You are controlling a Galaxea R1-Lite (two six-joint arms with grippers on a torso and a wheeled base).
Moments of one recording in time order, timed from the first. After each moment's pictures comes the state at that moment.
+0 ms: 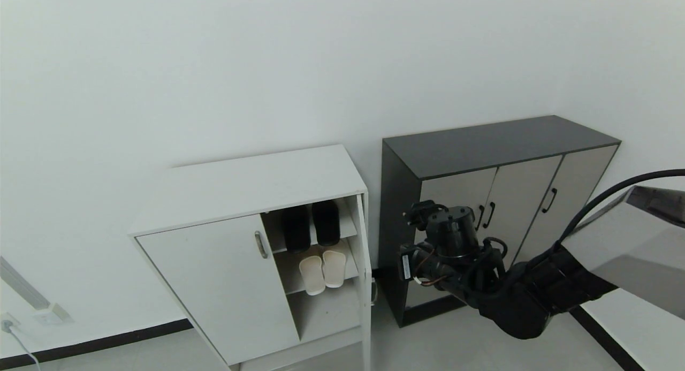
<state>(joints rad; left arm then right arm) 0.00 0.00 0.00 0.00 -0.06 -0.01 0.69 2.13 -0.99 -0.74 -0.26 0.14</state>
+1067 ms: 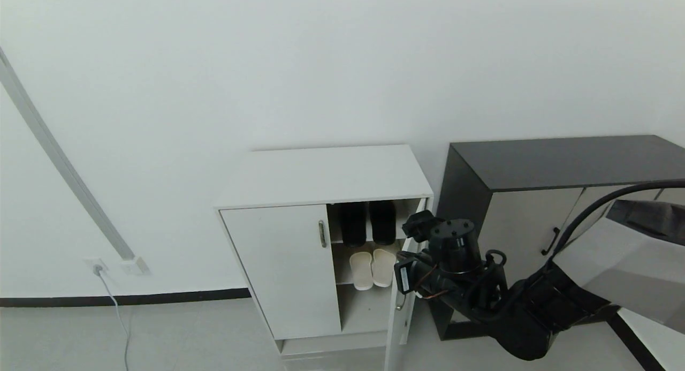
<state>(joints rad) 0.00 0.00 0.00 0.00 -0.06 -0.01 0.70 2.14 -0.90 -0.88 -0.23 0.10</state>
